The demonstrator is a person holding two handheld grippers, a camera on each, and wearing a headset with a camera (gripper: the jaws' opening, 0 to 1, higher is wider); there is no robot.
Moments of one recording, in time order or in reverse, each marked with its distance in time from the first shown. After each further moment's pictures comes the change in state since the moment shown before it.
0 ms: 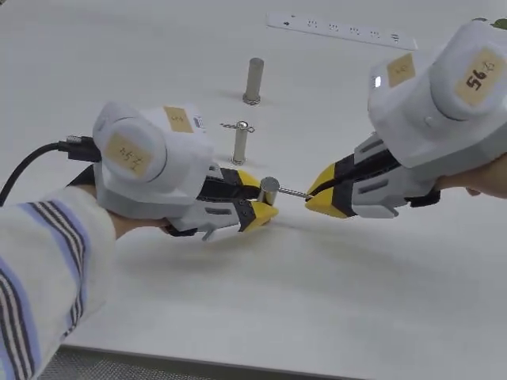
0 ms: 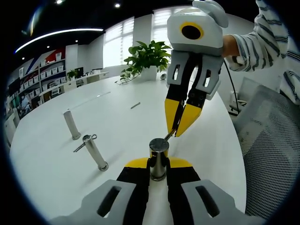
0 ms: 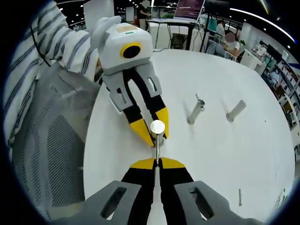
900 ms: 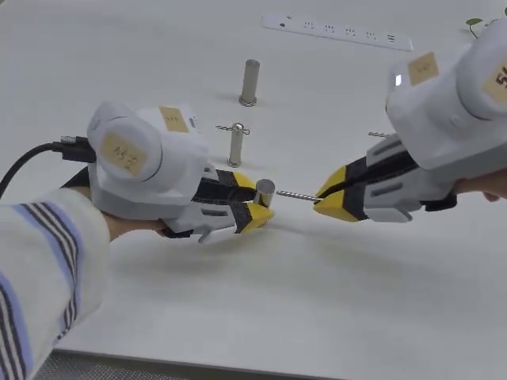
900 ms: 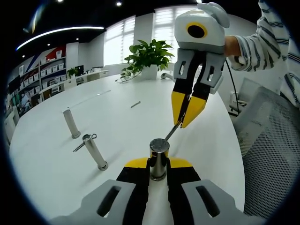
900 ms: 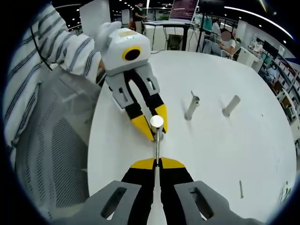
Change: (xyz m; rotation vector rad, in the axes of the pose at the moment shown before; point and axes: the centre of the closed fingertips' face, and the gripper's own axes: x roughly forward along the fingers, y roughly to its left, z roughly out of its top) left arm -0.001 0.000 0.000 -0.015 0.012 -0.003; right arm -0.014 0.000 -0.005 0.040 -0.015 -0.007
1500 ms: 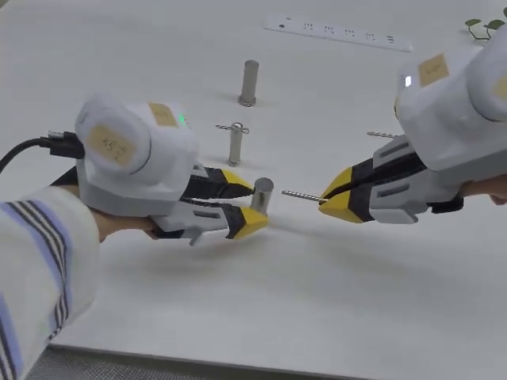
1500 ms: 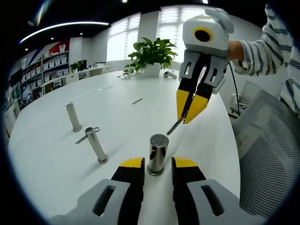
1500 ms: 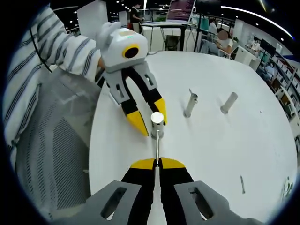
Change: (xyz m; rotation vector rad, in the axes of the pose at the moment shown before) left arm -0.007 -0.002 -0.005 -0.048 0.019 0.006; right arm -0.005 0.002 -0.006 0.023 -0.012 -0.009
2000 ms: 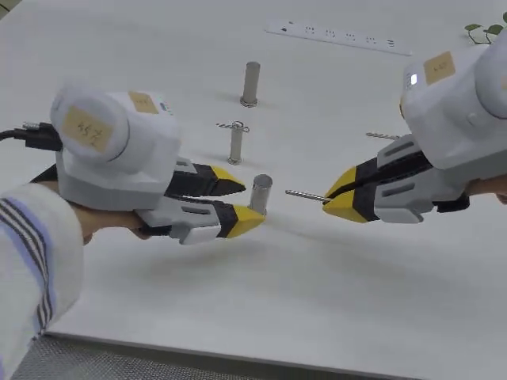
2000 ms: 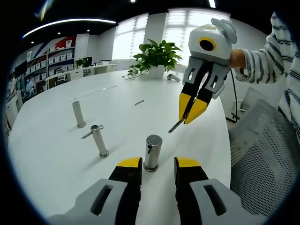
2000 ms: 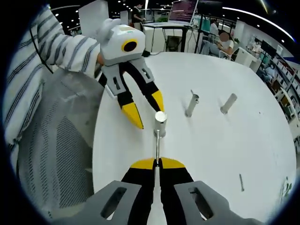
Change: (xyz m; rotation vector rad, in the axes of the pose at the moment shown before) left arm -0.013 -0.005 0.003 -0.052 -0.004 0.015; right arm -0.007 0.003 -0.003 -0.010 0.000 -0.002
